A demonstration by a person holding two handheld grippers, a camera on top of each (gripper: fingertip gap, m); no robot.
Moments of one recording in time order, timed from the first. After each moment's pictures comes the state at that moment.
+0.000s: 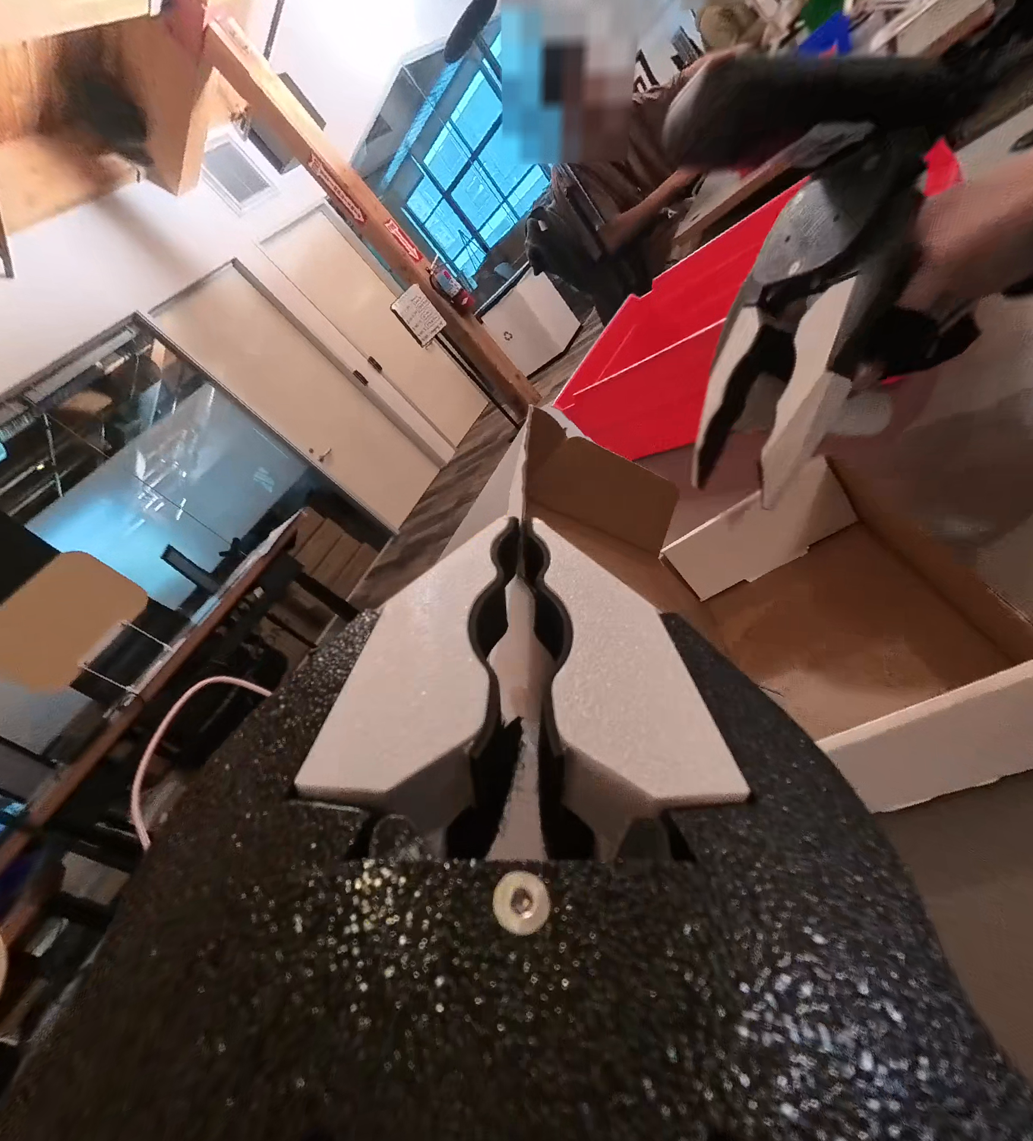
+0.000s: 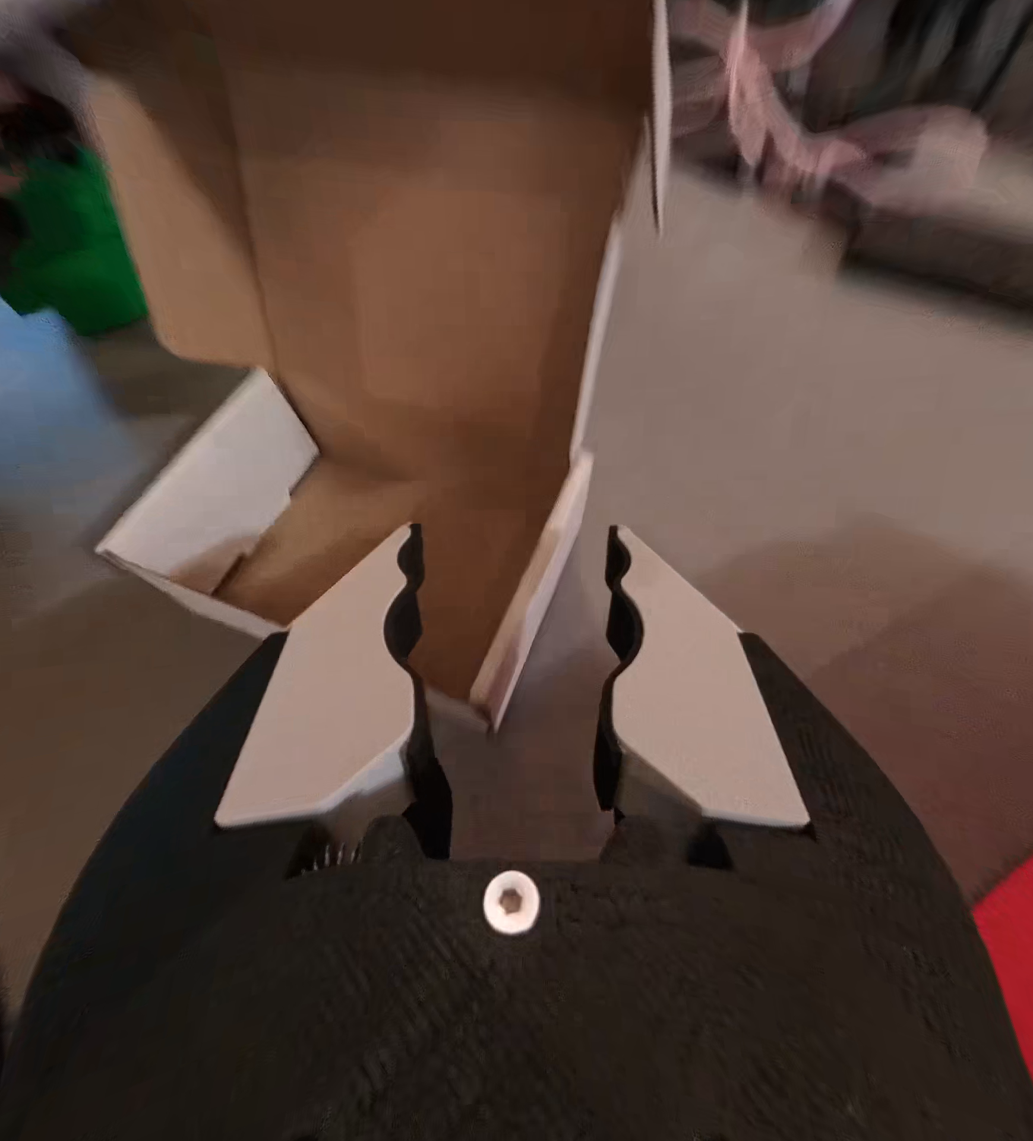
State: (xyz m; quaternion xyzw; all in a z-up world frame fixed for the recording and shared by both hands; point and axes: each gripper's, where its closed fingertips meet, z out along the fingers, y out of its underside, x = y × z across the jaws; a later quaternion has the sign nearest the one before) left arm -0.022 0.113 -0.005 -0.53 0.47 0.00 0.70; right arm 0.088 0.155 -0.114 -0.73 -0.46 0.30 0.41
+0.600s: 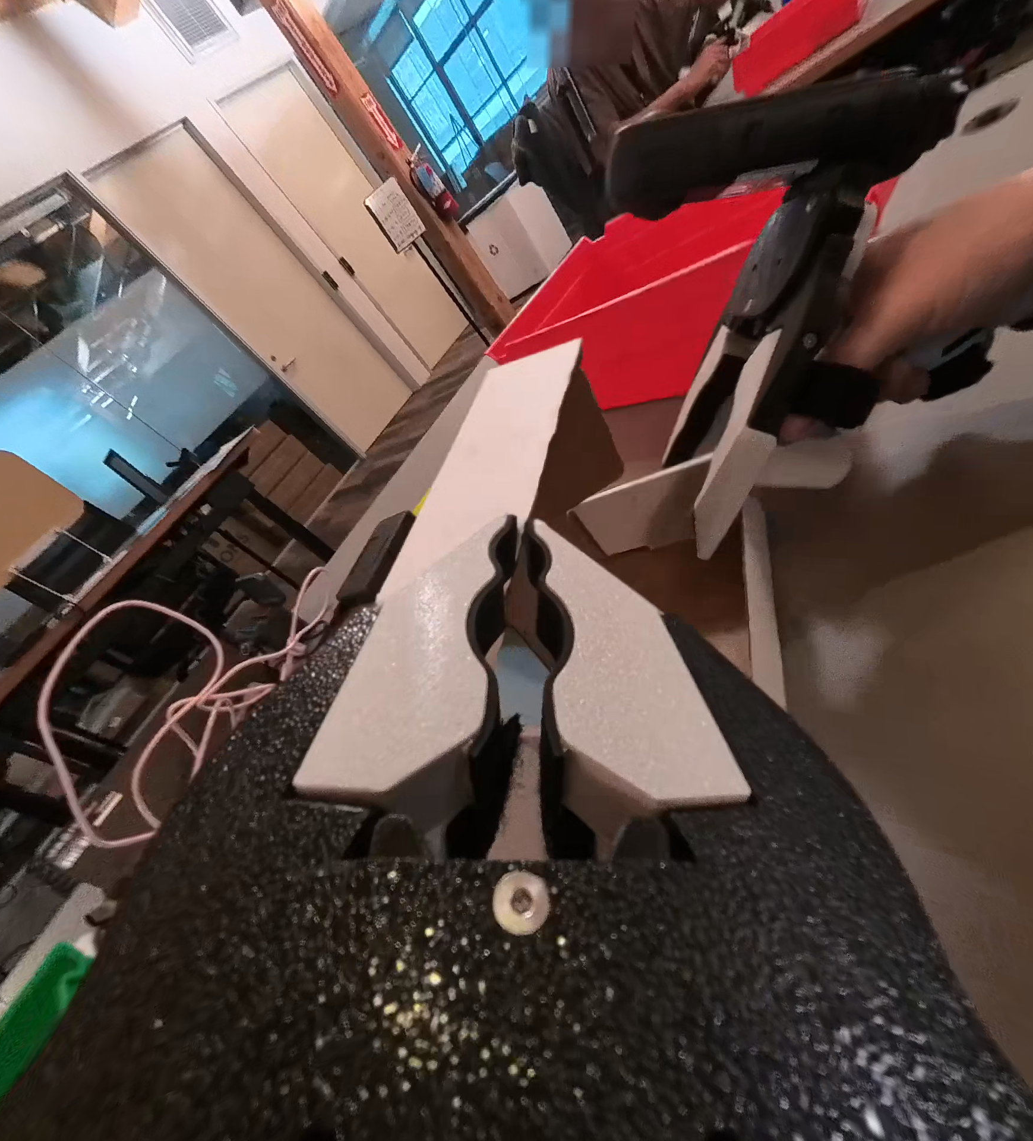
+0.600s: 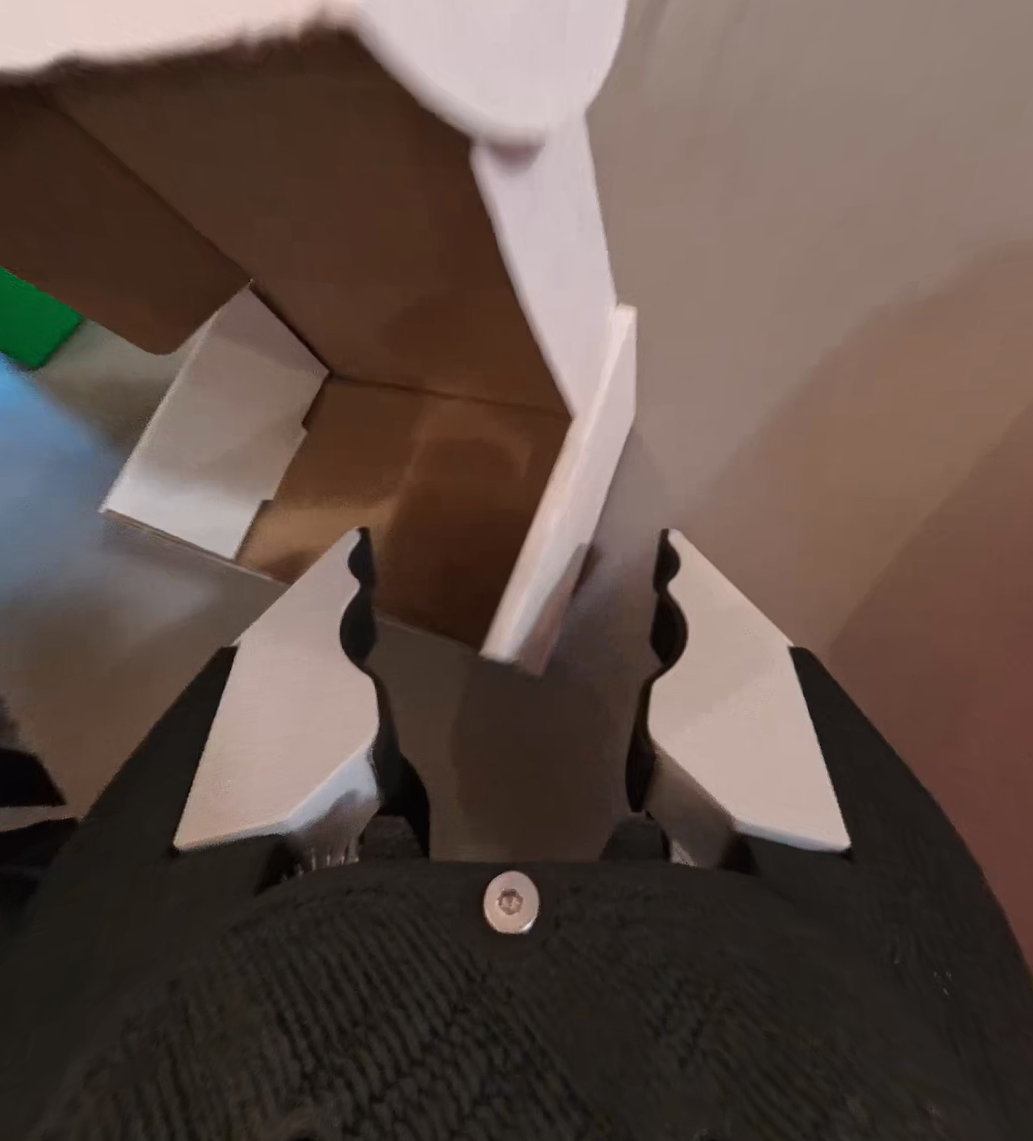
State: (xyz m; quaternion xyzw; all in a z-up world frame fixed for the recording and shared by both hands) left arm 0.006 0.066 -0.038 -0.60 0.44 -0.01 0.66; right arm 0.091 0.120 -0.157 -0.83 -0.34 0.29 0.34
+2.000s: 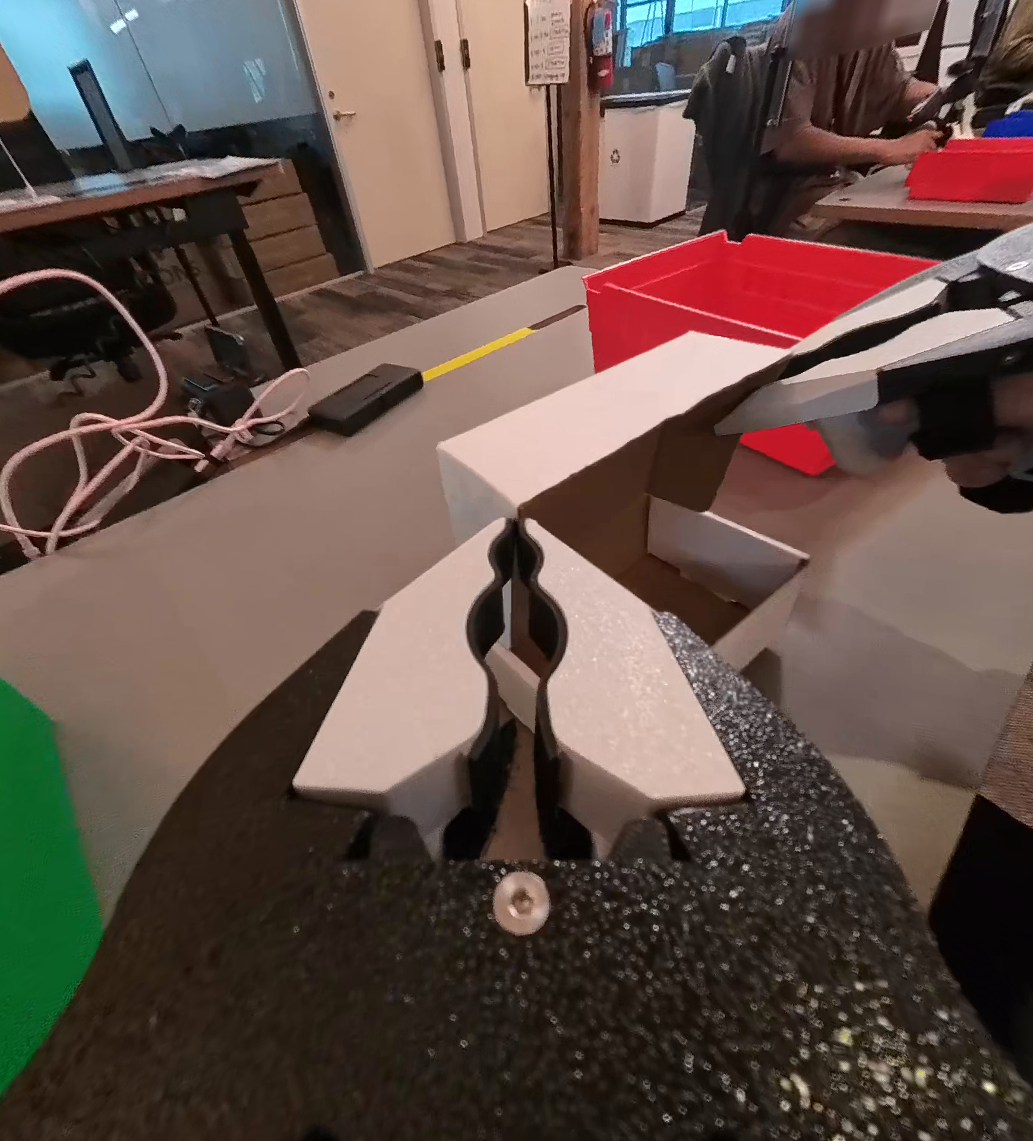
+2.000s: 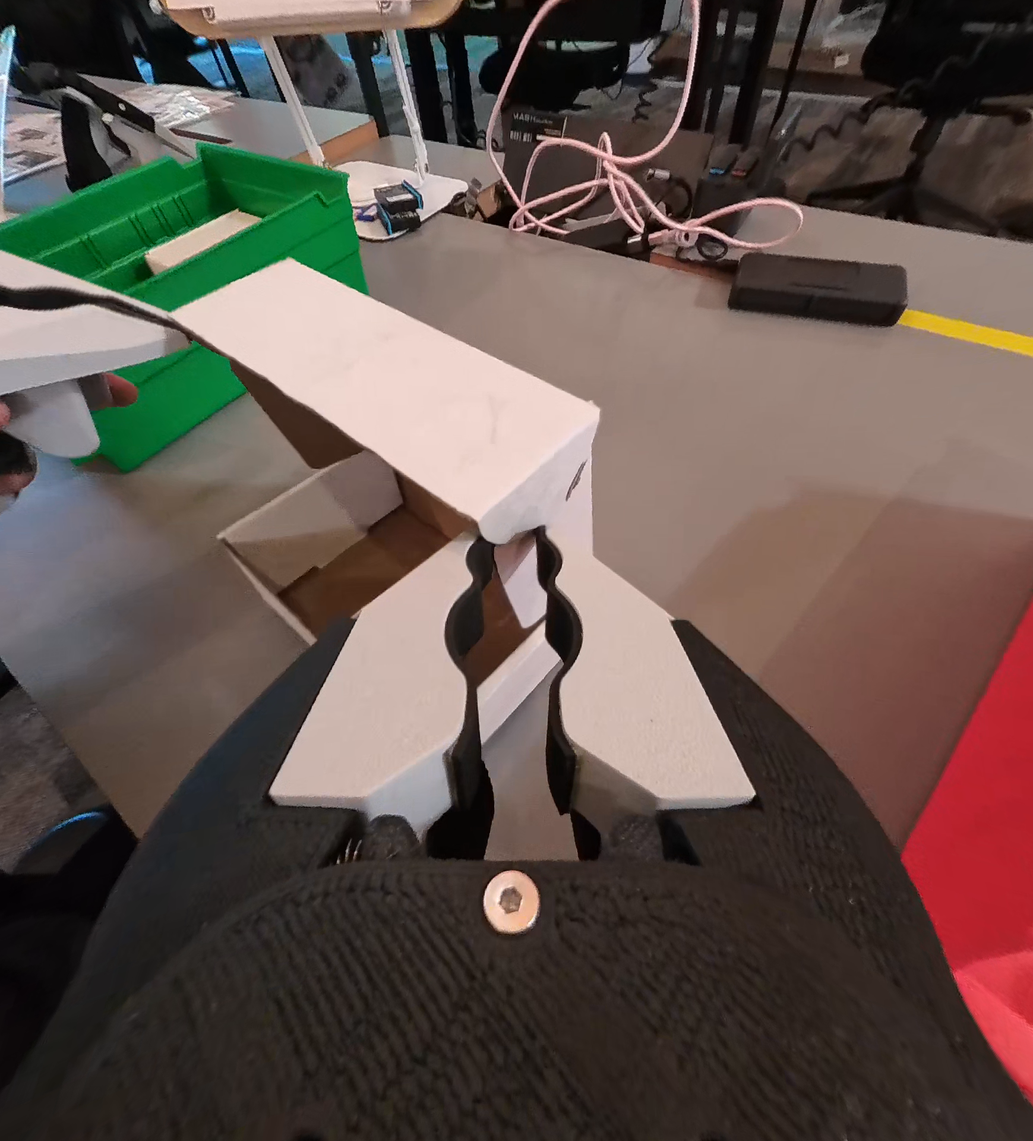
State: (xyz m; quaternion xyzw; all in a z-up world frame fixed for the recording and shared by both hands) left arm -0.030 0.061 -0.037 -0.75 0.21 -0.11 0.62; right arm 0.096 0.108 -0.066 -0.76 -0.35 0.27 0.48
